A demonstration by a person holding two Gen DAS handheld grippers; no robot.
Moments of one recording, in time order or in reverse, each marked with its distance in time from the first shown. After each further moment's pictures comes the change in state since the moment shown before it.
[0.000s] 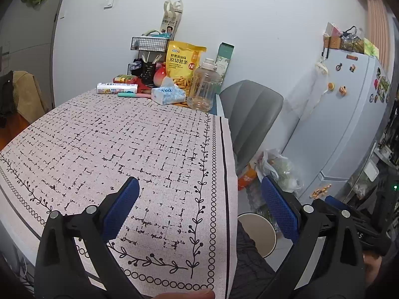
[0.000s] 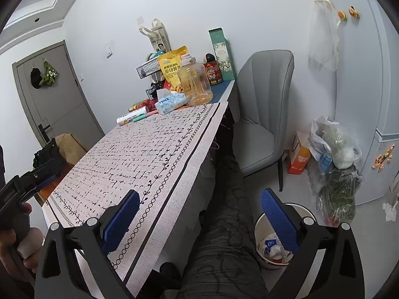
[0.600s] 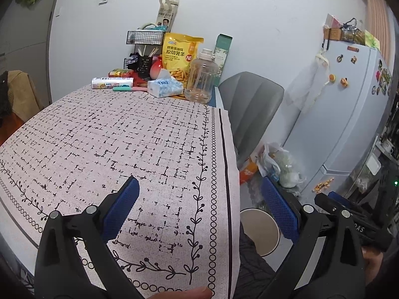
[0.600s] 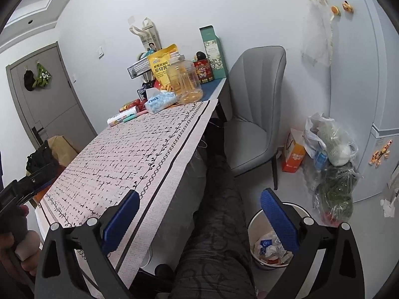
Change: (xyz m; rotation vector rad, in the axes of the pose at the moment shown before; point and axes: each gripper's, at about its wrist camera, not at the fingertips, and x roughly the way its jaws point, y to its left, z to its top) left arm 0.024 -0.008 -0.009 0.028 0.031 0.004; right arm 0.019 -0.022 -0.004 0.029 -0.002 -0.034
